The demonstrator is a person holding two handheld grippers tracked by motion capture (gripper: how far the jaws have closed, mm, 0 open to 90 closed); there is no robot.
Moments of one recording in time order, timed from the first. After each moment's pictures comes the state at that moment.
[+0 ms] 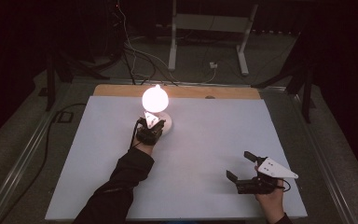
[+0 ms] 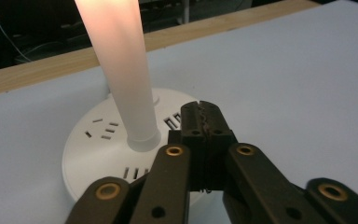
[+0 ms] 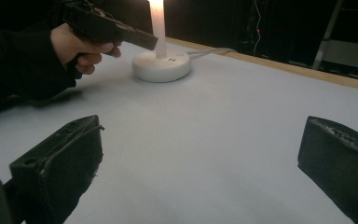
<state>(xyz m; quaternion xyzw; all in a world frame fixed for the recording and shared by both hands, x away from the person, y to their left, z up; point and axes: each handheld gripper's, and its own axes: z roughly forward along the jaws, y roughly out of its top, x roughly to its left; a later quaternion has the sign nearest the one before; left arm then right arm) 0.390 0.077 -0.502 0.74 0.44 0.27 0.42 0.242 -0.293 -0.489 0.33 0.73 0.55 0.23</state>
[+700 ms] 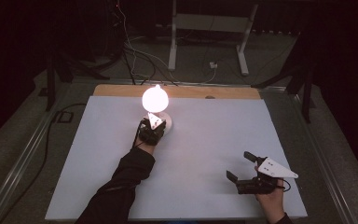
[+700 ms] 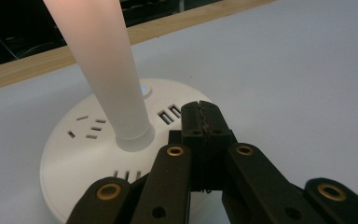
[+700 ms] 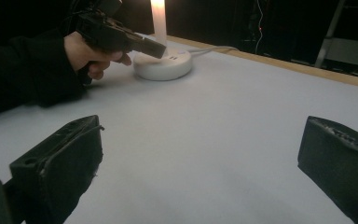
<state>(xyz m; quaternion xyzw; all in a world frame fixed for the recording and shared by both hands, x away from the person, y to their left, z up) 0.399 0.072 -0.517 0.76 0.42 0.27 0.41 0.242 -0.293 -0.489 0.33 0.74 0.55 0.22</state>
